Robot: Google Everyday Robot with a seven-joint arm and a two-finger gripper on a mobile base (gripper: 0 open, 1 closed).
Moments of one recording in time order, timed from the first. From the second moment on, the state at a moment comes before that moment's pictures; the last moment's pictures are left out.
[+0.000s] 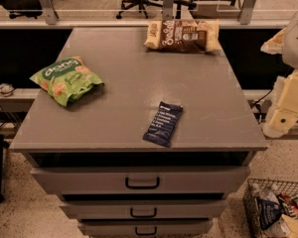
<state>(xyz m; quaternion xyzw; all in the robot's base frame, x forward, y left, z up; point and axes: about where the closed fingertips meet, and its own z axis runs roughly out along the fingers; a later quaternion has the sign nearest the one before) 0.438 -0.217 0.976 -0.60 0.78 -0.03 0.16</state>
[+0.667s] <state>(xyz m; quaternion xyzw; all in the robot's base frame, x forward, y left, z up) 0.446 -0.199 0.965 -0.61 0.77 -0.01 0.17</state>
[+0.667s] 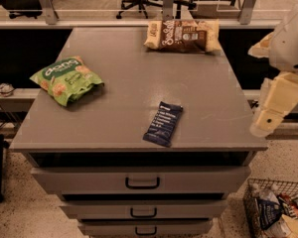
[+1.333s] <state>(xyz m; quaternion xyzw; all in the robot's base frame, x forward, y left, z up) 0.514 -0.043 0.917 -0.66 0.70 0.12 0.25</state>
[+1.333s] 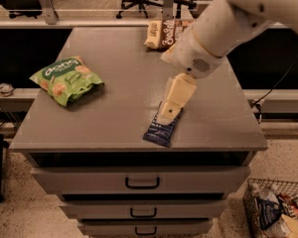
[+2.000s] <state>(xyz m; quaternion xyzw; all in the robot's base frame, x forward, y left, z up) 0.552 0.047 0.923 -0.67 0.65 0.16 0.31</state>
